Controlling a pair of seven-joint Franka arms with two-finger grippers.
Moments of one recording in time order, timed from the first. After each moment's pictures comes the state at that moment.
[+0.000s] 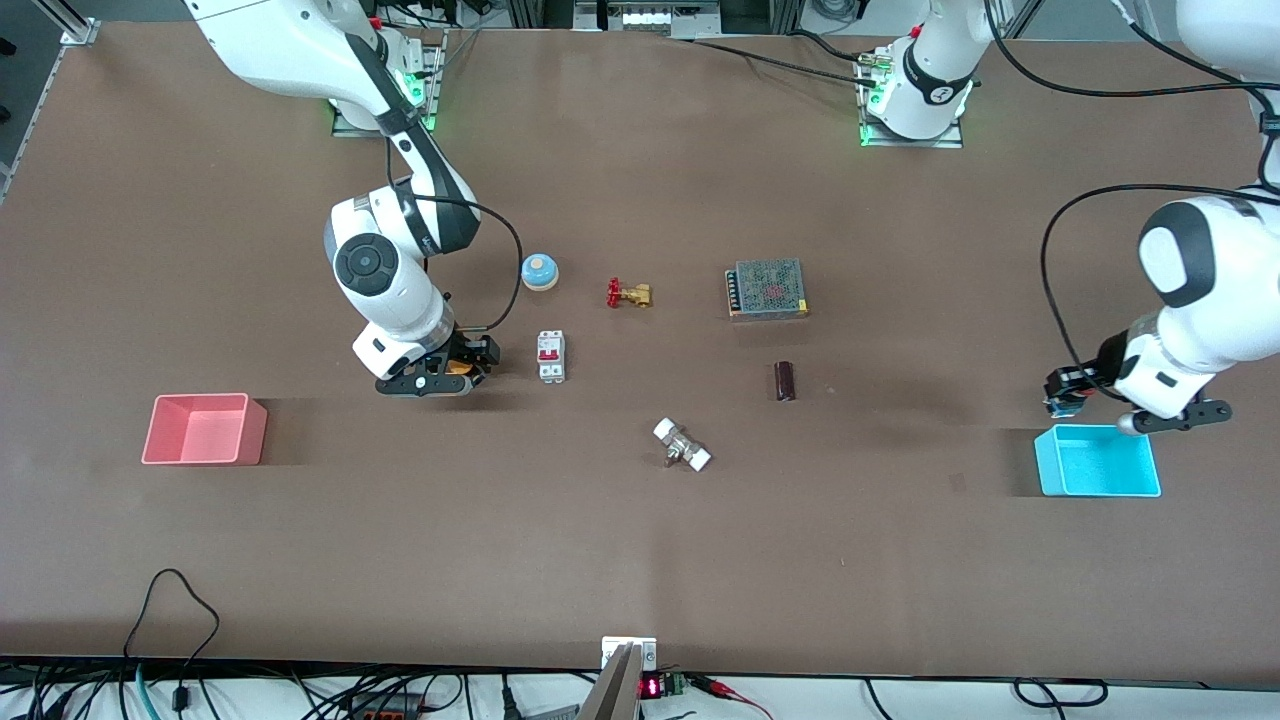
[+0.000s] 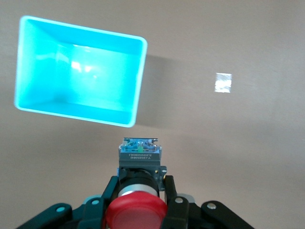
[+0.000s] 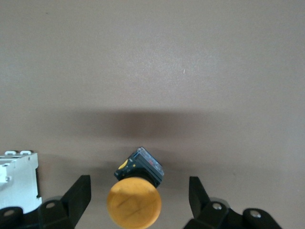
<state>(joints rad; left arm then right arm) 0.16 0.34 0.03 -1.91 -0.06 2.24 0.05 0.41 0.47 -0.01 -2.02 0.00 2.53 0.37</state>
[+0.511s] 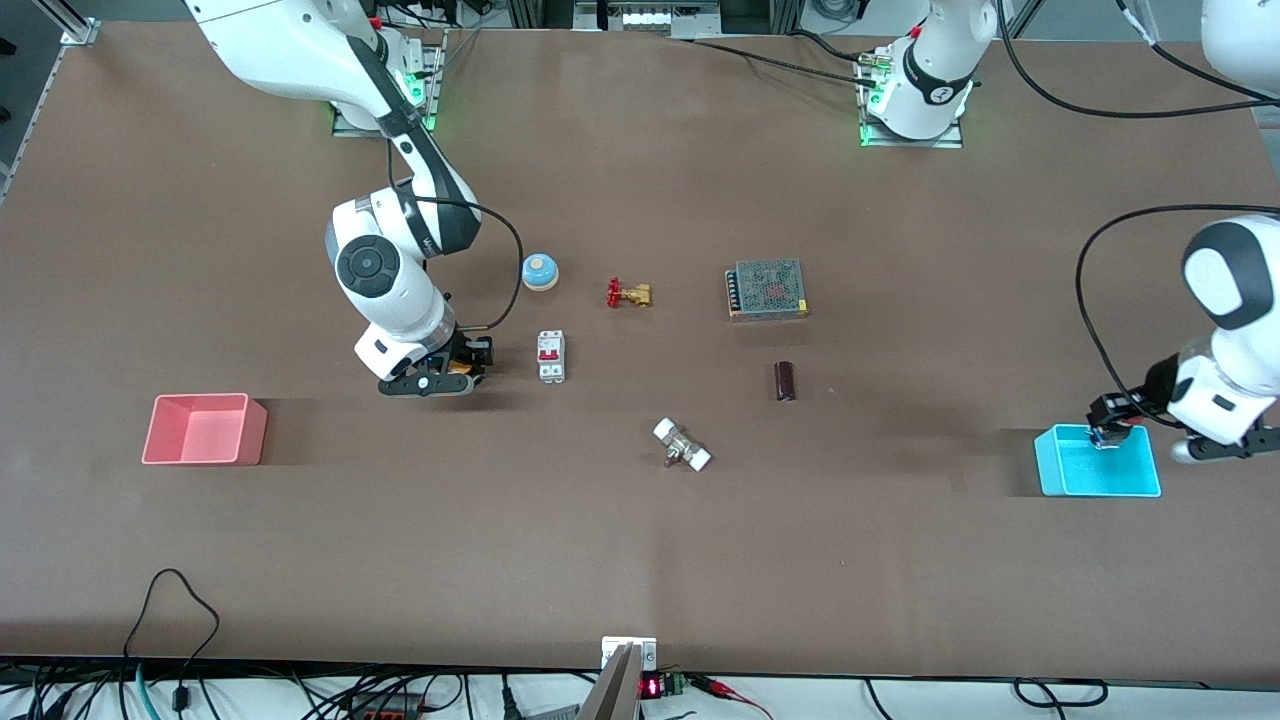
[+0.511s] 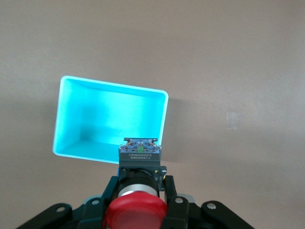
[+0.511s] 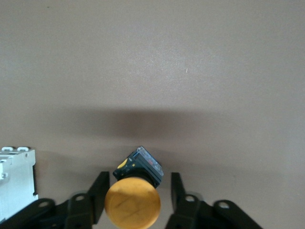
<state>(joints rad) 0.20 0.45 0.03 -1.69 -0.06 2.17 0.10 0.41 0.47 -0.01 -2.02 0.00 2.53 0.34</state>
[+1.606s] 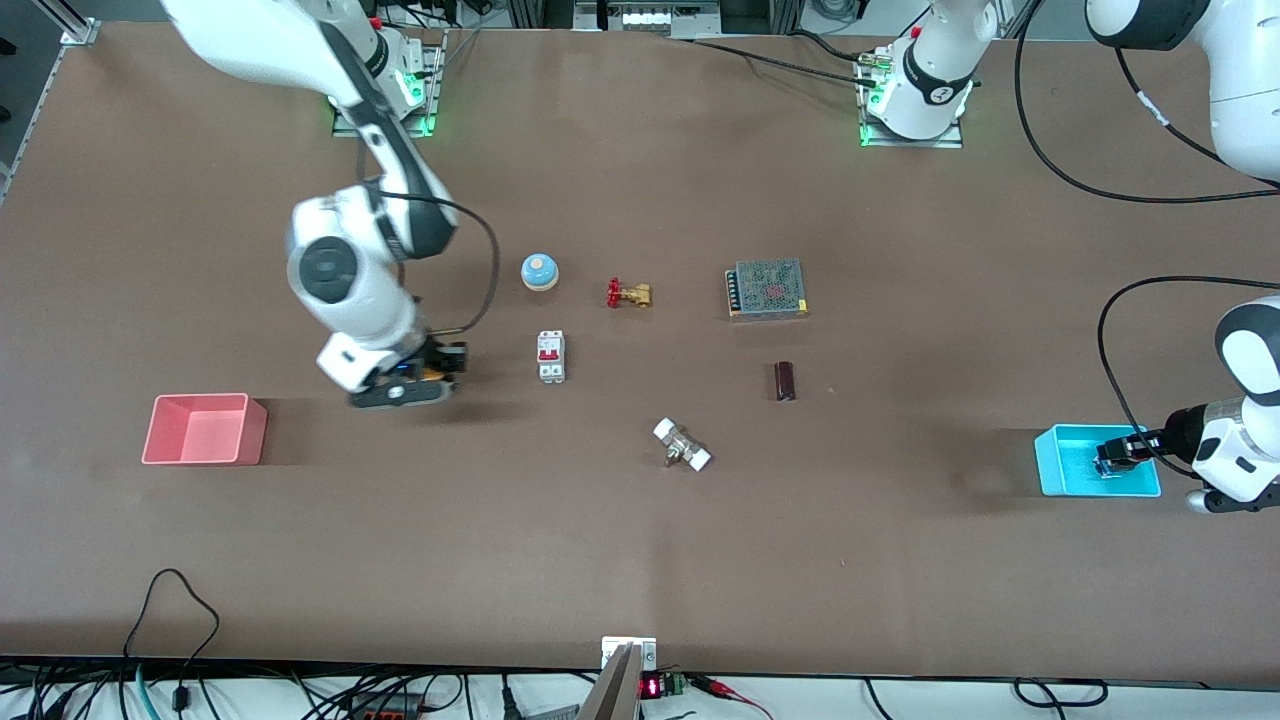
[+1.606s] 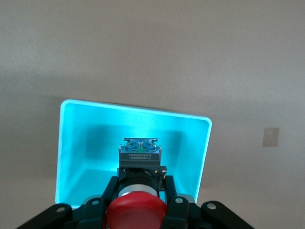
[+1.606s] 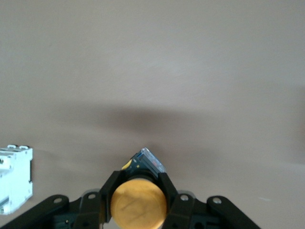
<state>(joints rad) 0.29 0.74 0.01 -1.38 -0.12 2.04 0.20 0.33 0.37 -0.05 -1.89 0.00 2.28 0.15</state>
